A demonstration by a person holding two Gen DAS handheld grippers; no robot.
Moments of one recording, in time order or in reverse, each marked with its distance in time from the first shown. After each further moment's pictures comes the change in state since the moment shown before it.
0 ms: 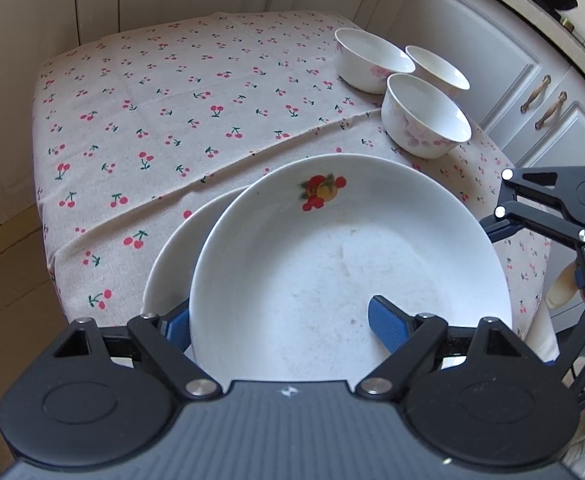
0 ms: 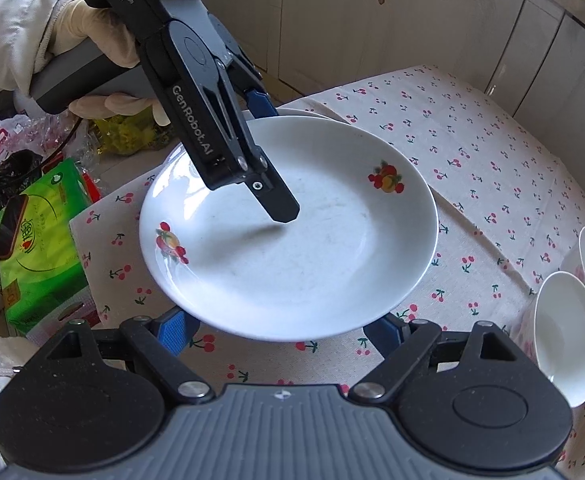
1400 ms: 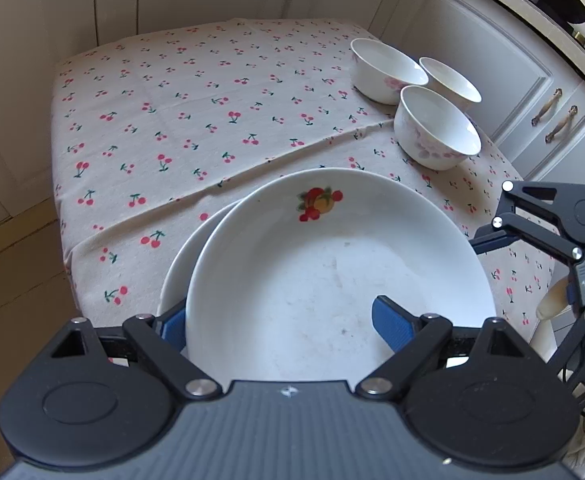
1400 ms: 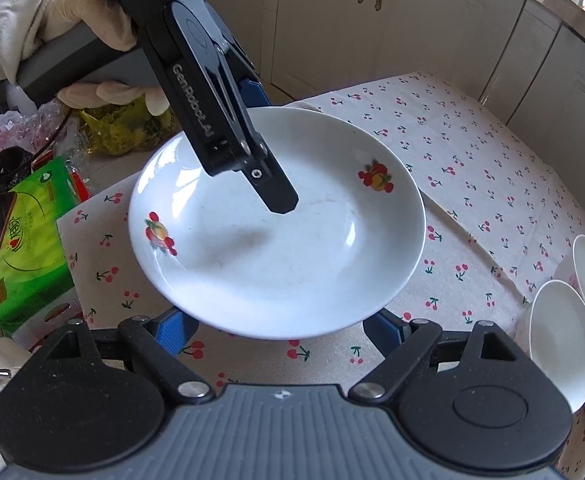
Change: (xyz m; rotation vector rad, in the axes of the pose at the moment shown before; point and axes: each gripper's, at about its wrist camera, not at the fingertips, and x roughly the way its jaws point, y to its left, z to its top) left arm -0.010 0.005 -0.003 -0.050 -0.020 0.026; right arm 0.006 0.004 0.000 -0.029 -0.016 -0.044
